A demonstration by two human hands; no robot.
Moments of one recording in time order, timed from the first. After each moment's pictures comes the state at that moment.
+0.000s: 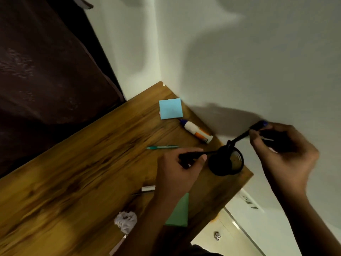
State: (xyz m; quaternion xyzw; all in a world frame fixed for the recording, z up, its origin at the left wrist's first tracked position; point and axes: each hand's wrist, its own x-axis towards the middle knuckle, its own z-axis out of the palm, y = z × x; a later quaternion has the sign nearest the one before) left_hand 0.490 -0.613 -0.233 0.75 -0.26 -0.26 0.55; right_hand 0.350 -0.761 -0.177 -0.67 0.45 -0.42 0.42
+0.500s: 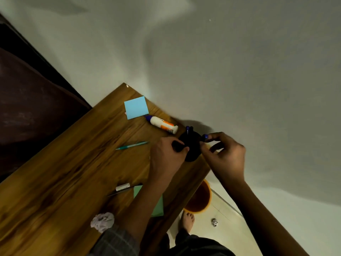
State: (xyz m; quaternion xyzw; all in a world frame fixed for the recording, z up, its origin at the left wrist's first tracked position) left_hand 0.440 -0.678 -0.248 0.84 -0.35 -0.24 0.33; right_hand 0.294 -0.753 -0.247 -0.73 0.48 -0.32 0.37
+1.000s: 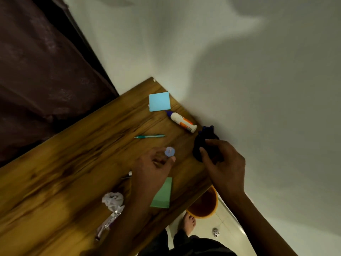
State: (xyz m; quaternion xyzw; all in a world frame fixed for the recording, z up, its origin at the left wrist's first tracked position) left_hand 0.451 -0.585 -0.254 0.87 -0.19 -0.21 0.40; right_hand 0.308 -0.728 -0.257 -0.80 0.40 -0.29 0.34
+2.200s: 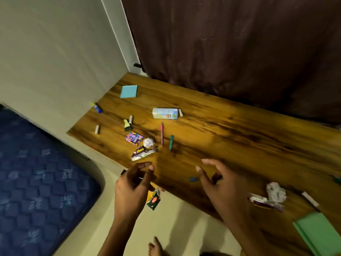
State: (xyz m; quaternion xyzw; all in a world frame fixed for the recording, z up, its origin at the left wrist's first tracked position) left_hand 0.315 -0.092 -0.195 0.80 0.31 0.12 0.49; right_hand 0.394 -0.304 -0.213 -0.91 -0.11 -0.05 0.40
